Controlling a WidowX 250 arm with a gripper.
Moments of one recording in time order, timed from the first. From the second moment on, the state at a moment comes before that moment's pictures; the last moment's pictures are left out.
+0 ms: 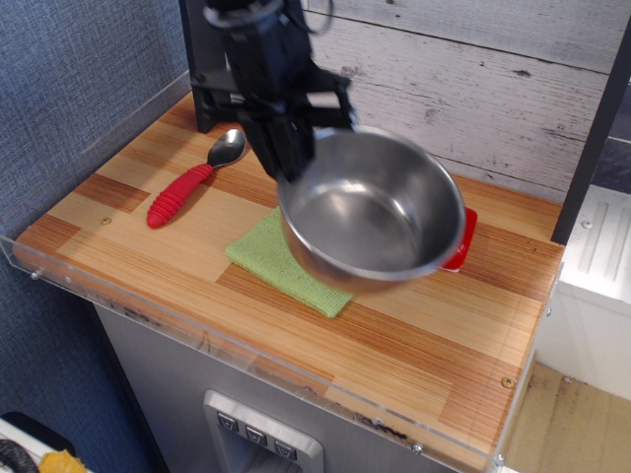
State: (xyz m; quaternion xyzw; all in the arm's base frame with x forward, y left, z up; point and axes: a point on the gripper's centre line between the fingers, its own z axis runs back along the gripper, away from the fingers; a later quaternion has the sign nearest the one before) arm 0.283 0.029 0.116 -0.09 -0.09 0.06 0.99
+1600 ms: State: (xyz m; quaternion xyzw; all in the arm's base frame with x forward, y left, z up) arm 0.300 0.078 0.072 -0.09 -0.05 0.14 0.98
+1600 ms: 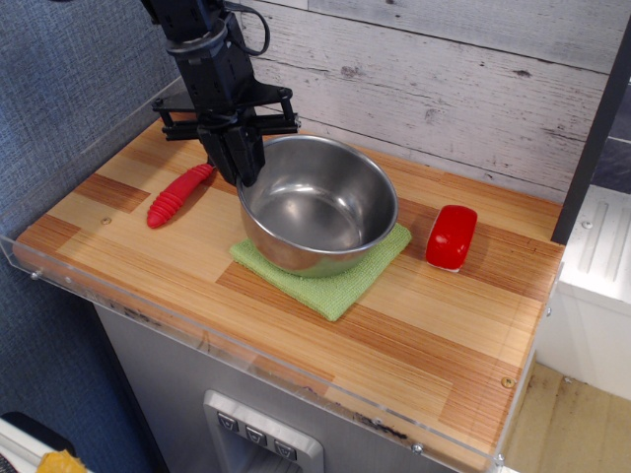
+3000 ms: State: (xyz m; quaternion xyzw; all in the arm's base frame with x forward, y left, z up) arm 0.294 0.115 0.127 -0.01 -0.10 0.11 0.99
